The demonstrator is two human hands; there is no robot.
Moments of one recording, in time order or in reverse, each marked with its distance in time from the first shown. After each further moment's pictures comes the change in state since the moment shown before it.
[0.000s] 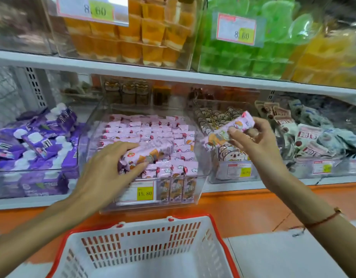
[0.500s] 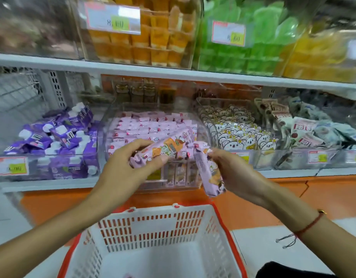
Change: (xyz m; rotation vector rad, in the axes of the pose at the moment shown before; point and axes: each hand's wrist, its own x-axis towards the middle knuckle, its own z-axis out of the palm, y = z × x) left_hand -0.045 0.050 -0.026 -0.535 -0.073 -0.133; right_hand -0.064 0.004 0.025 0.086 -0.484 0.516
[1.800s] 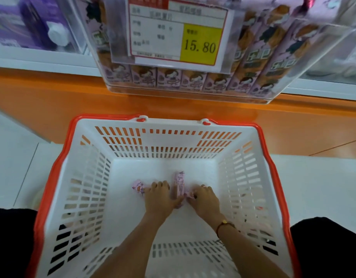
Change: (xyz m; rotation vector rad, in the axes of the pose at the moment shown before) left_hand -0.186 -0.324 0.201 0.785 -0.527 -0.647; right_hand 0.028 0.411 0.047 -1.167 -0.015 0.455
